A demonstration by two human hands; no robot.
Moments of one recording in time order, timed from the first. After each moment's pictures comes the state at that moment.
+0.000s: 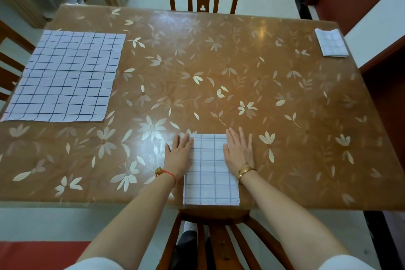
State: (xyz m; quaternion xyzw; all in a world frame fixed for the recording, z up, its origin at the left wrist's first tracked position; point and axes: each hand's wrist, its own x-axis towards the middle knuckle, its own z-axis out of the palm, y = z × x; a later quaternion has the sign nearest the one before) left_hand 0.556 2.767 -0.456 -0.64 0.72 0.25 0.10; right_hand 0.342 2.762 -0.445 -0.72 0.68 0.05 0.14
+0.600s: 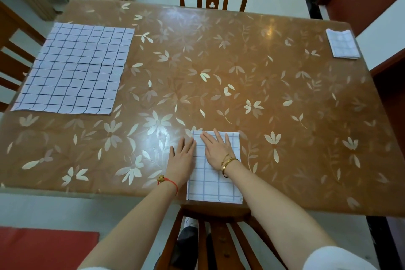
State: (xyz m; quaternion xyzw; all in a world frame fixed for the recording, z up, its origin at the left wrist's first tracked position) left_hand 0.555 2.796 -0.461 -0.64 0.73 0.22 0.08; right_hand 0.403 2.749 -0.448 -0.79 0.55 0.14 0.22
